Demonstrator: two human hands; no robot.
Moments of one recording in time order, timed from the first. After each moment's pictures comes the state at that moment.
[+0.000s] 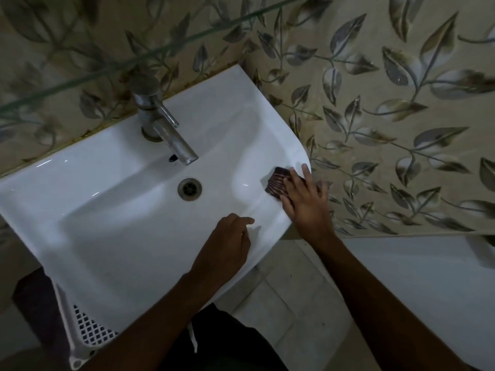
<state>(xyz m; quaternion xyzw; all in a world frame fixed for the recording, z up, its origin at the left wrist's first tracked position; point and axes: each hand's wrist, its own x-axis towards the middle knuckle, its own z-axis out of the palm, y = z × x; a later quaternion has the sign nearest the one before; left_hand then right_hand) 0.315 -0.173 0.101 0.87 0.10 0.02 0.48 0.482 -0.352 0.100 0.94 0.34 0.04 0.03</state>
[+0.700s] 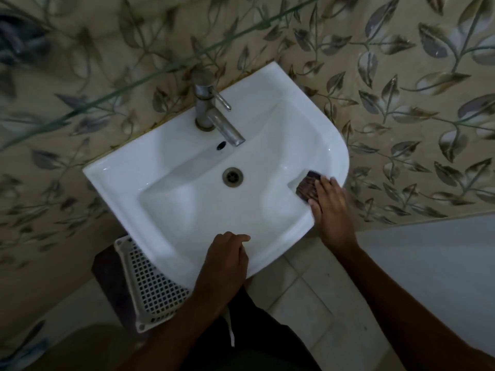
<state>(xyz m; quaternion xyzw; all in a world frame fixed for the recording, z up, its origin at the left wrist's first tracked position) 0.194 -0.140 0.104 0.89 0.19 0.03 0.42 0.399 -0.336 0.090 0.96 0.25 -0.02 -0.14</state>
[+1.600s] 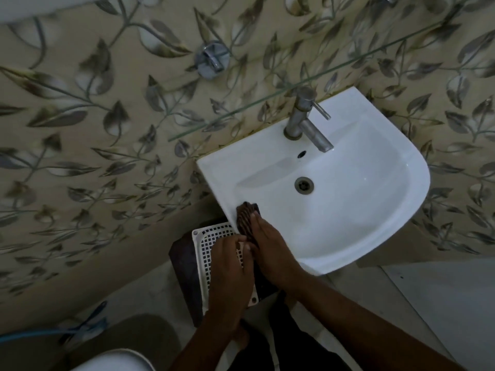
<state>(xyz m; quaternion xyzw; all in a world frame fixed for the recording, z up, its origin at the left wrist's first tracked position) 0.082 -0.061 0.126 0.81 0.39 0.18 0.41 0.195 -0.125 0.102 0.82 0.44 -0.25 -0.28</state>
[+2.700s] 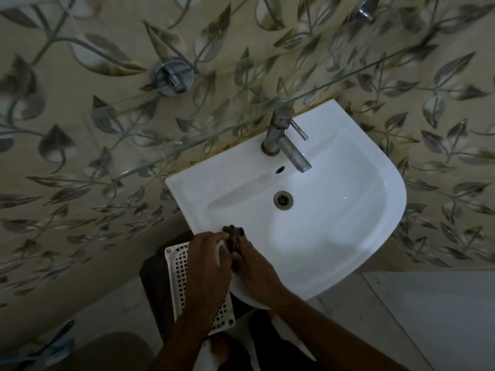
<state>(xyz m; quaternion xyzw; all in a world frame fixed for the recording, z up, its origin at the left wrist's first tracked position) 0.141 -0.028 0.124 0.83 0.38 0.14 0.38 0.225 -0.127 0.091 0.79 0.33 -0.36 -0.37</state>
